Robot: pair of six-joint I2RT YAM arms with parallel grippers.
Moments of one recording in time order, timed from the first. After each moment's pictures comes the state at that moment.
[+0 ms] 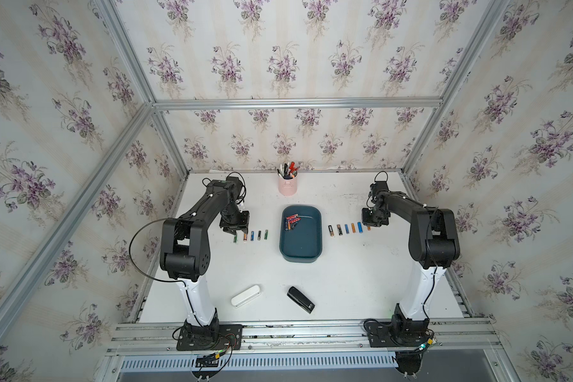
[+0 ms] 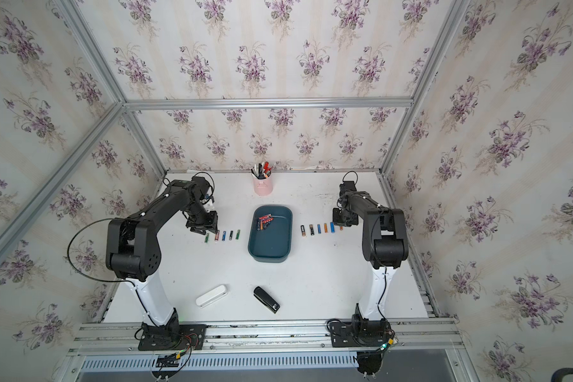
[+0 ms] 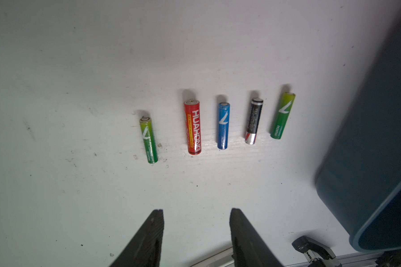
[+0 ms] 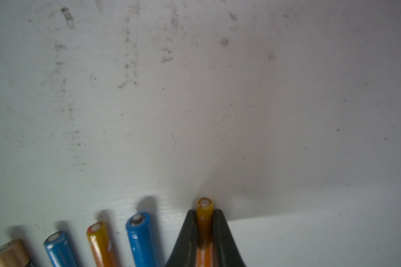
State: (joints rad) left arm -0.12 1.91 1.52 -1.19 0.12 -0.12; right arm 0.04 2.01 1.36 -0.69 0.01 0.12
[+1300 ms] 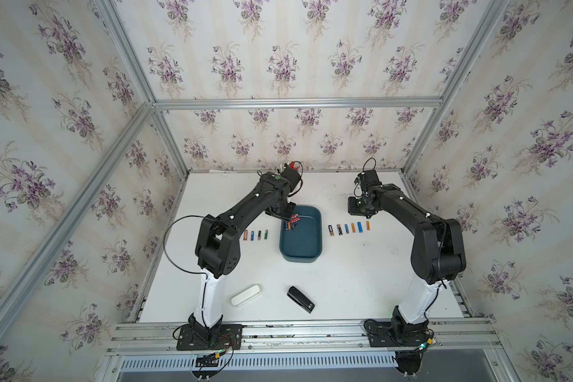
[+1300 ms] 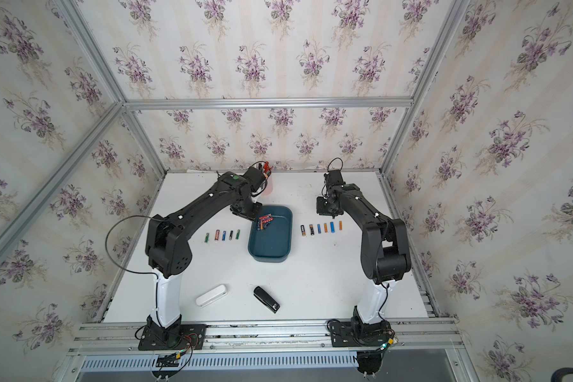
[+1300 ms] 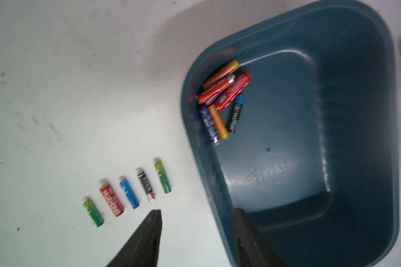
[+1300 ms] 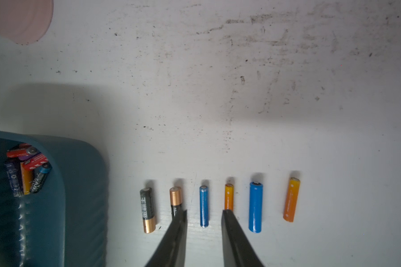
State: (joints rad) left arm -0.58 2.14 1.99 -1.20 -0.10 -0.17; right arm 0.21 1.83 1.41 -0.72 -0.07 0.21
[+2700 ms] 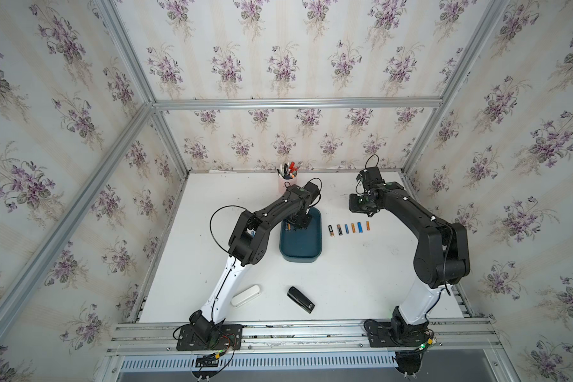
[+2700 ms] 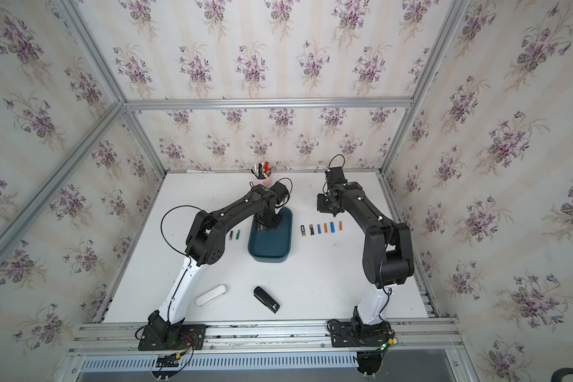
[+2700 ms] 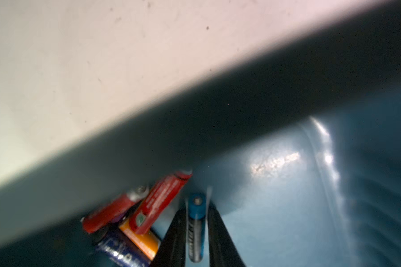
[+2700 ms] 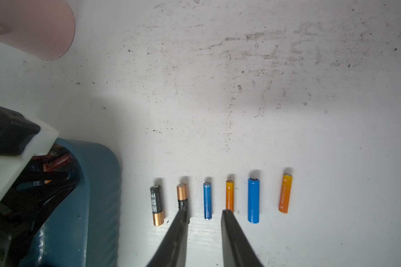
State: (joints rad) left arm -0.64 2.48 2.18 -1.15 -0.08 -0.15; right arm 0.21 1.79 1.43 -0.74 -0.07 0.22
